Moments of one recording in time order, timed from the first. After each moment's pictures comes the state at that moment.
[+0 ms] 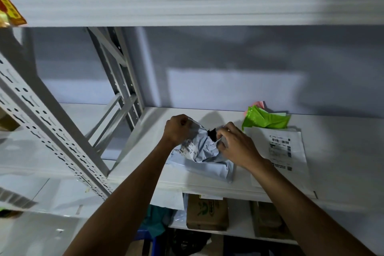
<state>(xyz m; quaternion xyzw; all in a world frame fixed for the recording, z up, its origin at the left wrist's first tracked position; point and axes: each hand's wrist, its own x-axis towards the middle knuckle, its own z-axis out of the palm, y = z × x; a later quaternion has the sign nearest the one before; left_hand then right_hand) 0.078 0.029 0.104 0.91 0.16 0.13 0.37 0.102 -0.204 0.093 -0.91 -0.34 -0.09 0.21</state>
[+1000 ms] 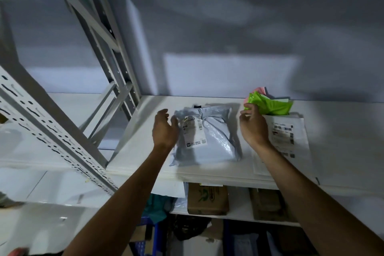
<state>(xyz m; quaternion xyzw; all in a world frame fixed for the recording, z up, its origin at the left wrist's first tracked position) 0.050 0.039 0.063 0.85 0.26 0.21 0.41 0.137 -0.210 0.081 -0.88 -0.03 -0.04 0.47</state>
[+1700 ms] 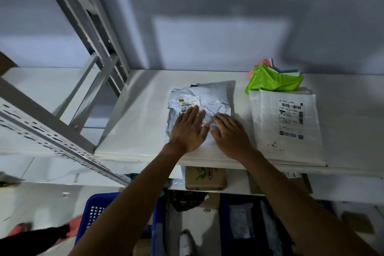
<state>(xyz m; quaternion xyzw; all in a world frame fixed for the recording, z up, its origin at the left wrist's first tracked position) 0.064 -0.003 -0.029 0.99 -0.01 0.00 0.12 0.099 -0.184 -0.031 -0.94 -0.29 -0.02 0.15</state>
